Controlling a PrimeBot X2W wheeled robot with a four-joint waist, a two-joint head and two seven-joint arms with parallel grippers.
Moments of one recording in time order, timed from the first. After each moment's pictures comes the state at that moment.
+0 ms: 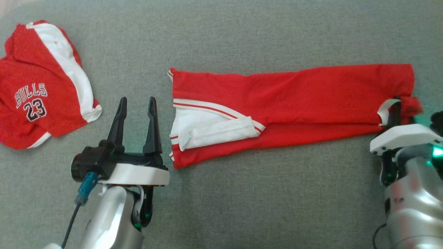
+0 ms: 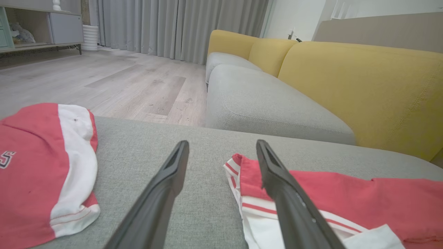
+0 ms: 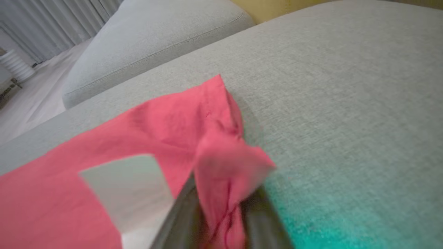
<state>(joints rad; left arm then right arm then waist) -0.28 0.05 -0.23 0.28 -0.32 -0.02 -0.26 -0.58 -0.07 -0.39 0.93 0.14 0.13 -0.20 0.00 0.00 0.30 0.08</state>
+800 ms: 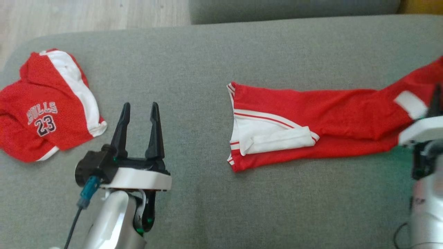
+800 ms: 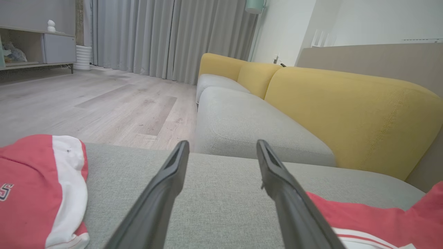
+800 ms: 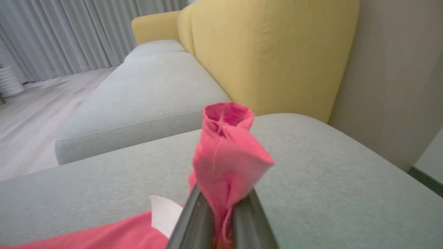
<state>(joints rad) -0.27 0.05 -0.24 0.29 -0.35 -0.02 -0.26 -0.52 -0.10 -0.46 0.67 -0.05 0.13 -0.14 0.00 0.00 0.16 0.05</state>
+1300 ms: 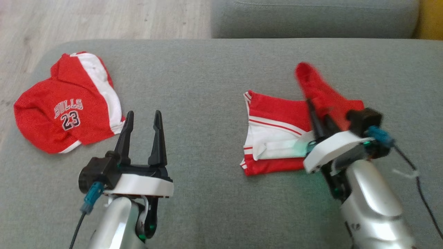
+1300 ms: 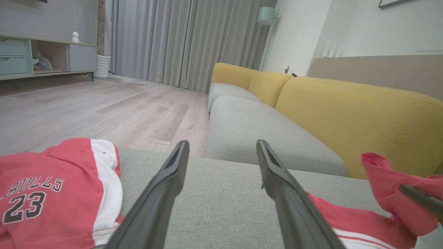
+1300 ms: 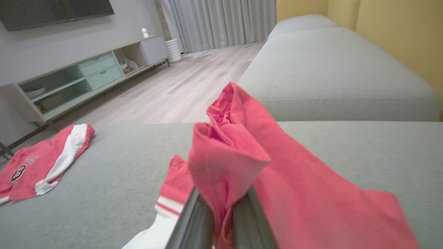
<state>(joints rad) -0.24 0.05 -0.26 0.29 -0.35 -0.01 -0.26 -0.42 -0.06 0.20 0.59 0.25 0.13 -0.11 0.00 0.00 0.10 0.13</state>
